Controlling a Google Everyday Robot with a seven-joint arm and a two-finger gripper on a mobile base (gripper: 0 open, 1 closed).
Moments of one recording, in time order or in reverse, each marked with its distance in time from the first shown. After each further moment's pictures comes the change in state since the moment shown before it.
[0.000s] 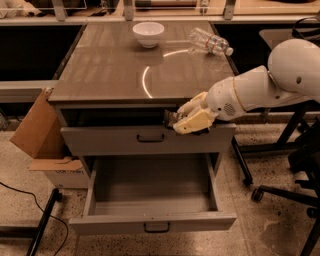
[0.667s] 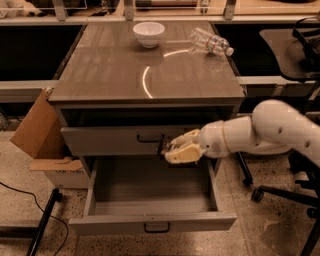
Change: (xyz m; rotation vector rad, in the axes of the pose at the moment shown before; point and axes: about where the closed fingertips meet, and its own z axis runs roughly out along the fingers) arm 0.075 0.022 0.069 -0.043 -0.116 0.202
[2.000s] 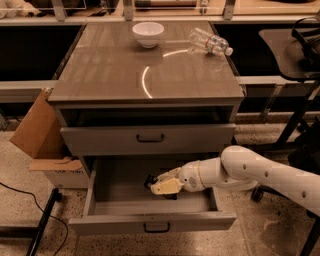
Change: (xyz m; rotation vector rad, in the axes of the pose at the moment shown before) arm 0.120 0.004 0.109 -0.051 0.022 0.255
